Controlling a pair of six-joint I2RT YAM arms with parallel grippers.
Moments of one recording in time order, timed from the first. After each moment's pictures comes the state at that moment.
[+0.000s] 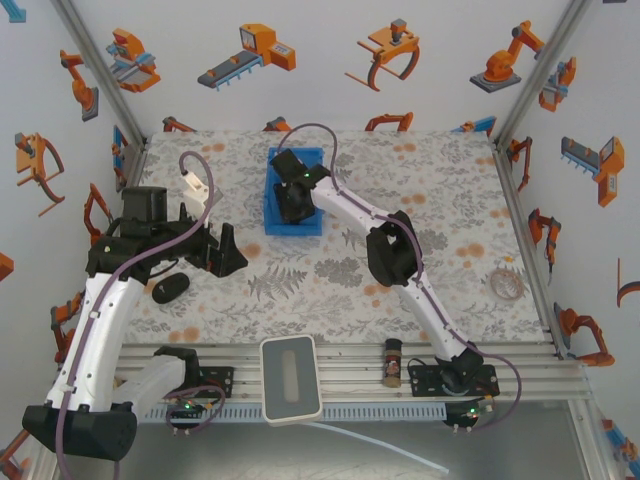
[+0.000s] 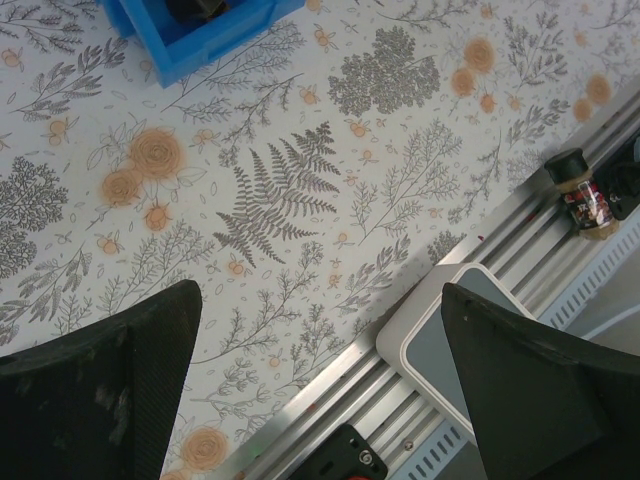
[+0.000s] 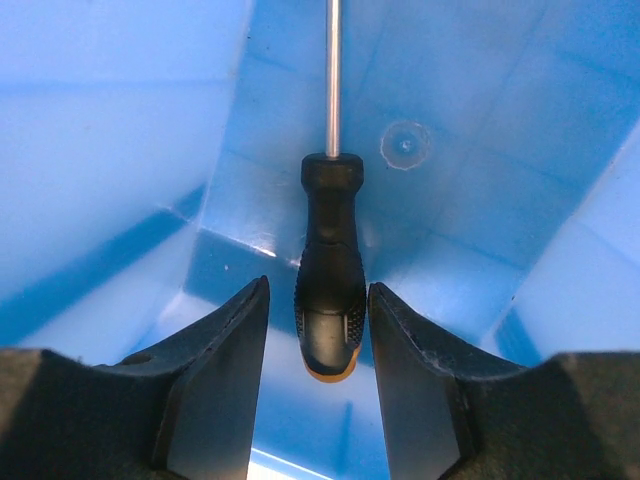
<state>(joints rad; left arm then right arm) -0.18 0.97 1.12 -0.95 0.57 0.19 0.74 2.56 2.39 -0.86 0.03 0.38</state>
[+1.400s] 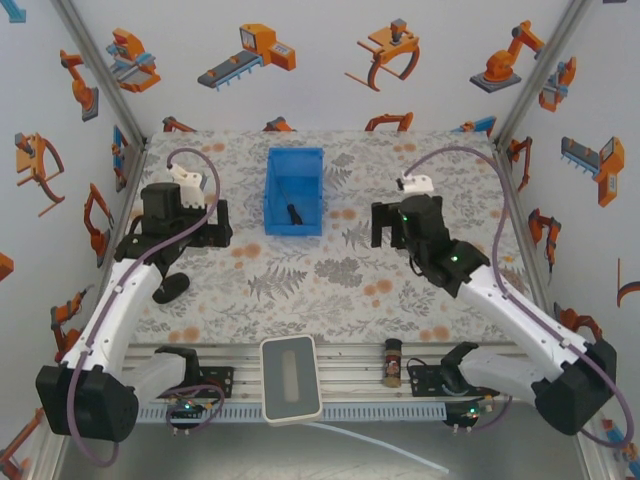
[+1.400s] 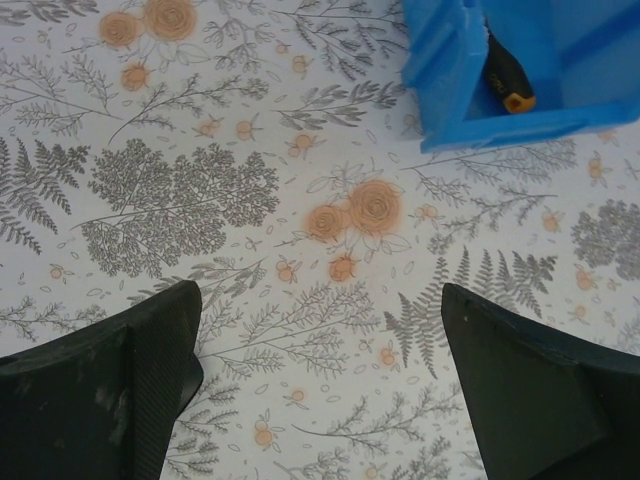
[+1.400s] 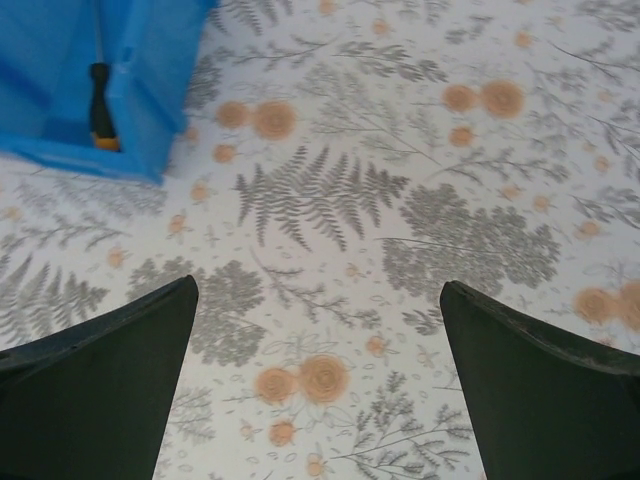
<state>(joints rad) -0.18 1.07 0.90 -0.49 0.06 -0.04 0.60 1.04 0.87 -0.35 0.38 0.25</state>
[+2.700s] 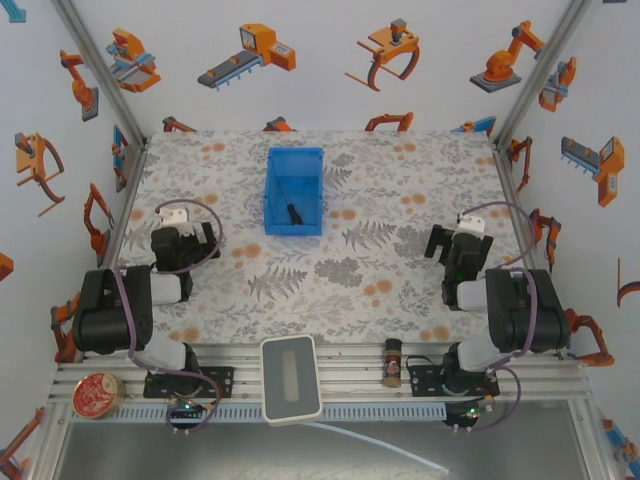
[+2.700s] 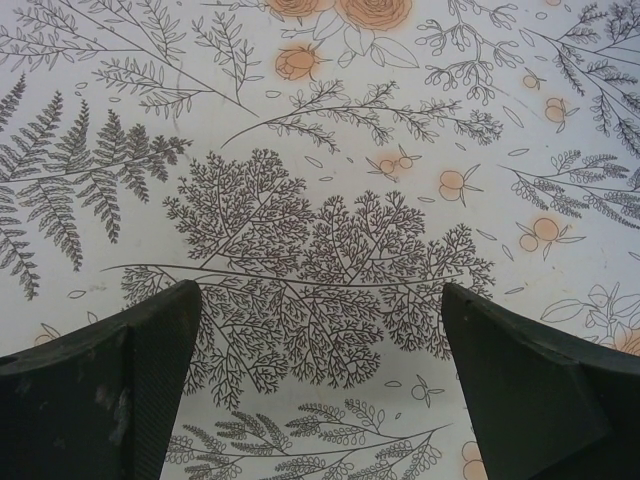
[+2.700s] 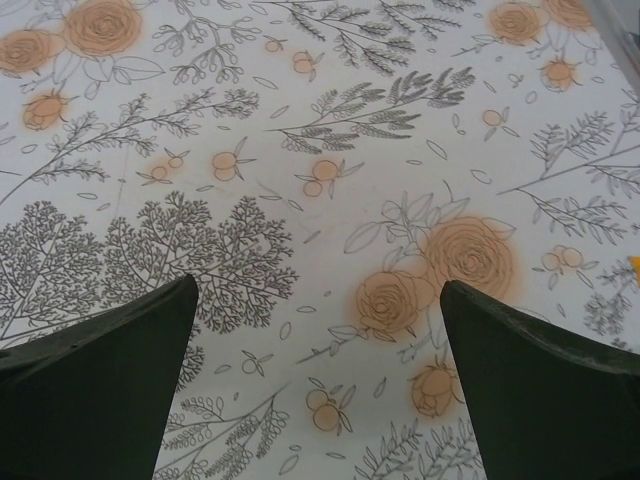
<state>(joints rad) 0.03 1.54 0.35 0.77 0.04 -0.06 0.00 1.53 0.28 0.87 0.24 0.07</state>
